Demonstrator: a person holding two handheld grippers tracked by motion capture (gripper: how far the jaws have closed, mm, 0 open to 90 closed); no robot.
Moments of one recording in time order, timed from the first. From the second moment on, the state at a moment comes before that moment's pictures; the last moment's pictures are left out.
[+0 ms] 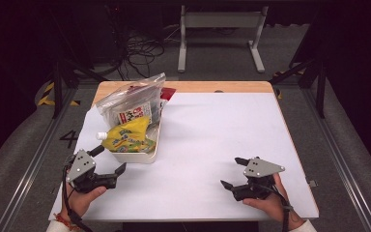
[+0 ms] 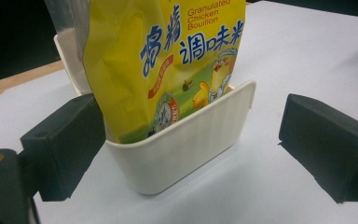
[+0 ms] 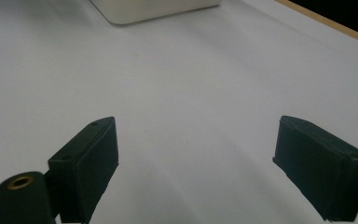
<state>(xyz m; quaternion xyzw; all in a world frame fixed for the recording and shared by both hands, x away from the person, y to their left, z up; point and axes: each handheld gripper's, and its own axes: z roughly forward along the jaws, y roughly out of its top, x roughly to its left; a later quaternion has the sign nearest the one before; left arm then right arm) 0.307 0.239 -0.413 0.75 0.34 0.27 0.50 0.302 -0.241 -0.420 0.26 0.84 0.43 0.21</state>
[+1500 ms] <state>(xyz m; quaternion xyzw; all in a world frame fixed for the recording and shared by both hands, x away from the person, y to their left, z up) 0.309 0.152 -0.441 0.84 0.23 0.16 0.46 0.283 -0.276 -0.423 0.29 0.83 0.41 0.26</state>
